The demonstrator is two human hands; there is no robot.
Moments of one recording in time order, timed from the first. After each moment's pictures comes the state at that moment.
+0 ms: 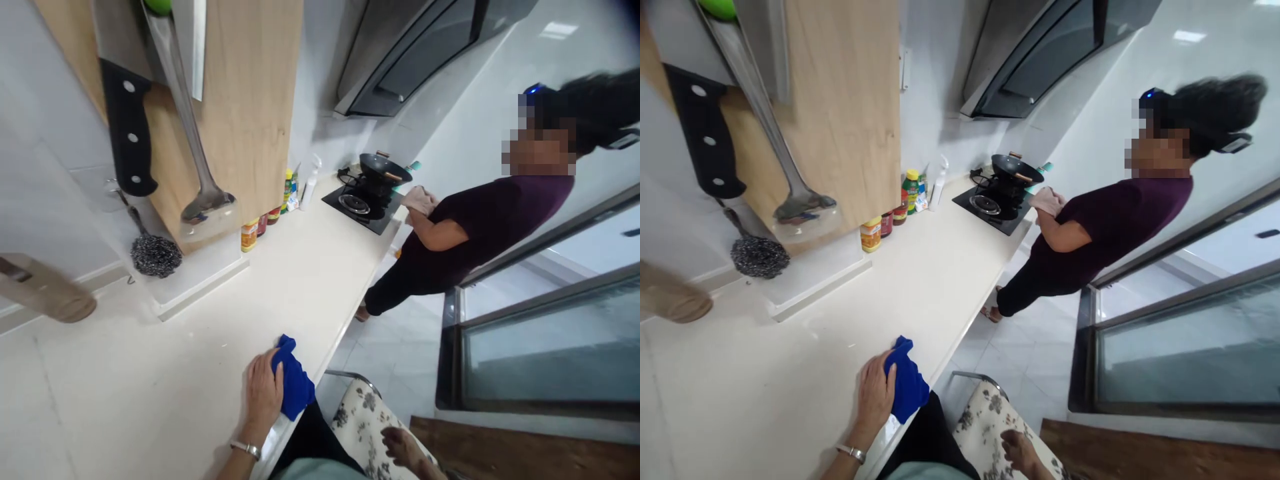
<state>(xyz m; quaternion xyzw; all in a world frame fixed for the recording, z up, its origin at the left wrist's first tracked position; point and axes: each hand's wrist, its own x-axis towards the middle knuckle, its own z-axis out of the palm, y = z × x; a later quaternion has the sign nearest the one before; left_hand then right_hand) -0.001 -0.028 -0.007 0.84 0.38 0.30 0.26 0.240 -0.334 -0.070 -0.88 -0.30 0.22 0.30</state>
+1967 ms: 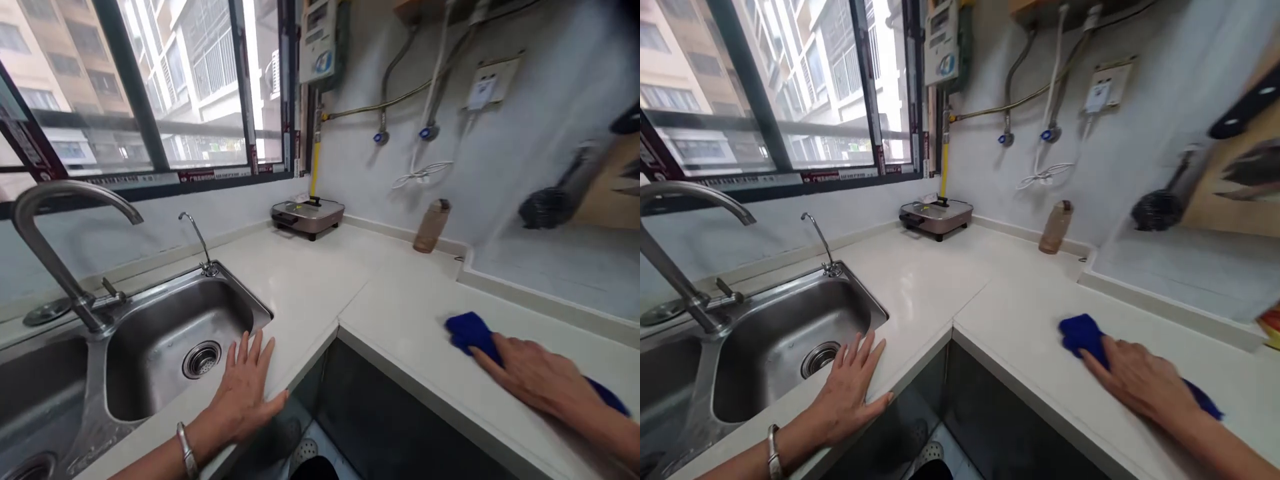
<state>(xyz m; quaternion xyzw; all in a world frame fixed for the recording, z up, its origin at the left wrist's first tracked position) -0.176 -0.452 -0.026 0.48 0.87 0.11 -0.07 0.122 0.011 -0.026 -0.26 -0.93 -0.13 0.22</state>
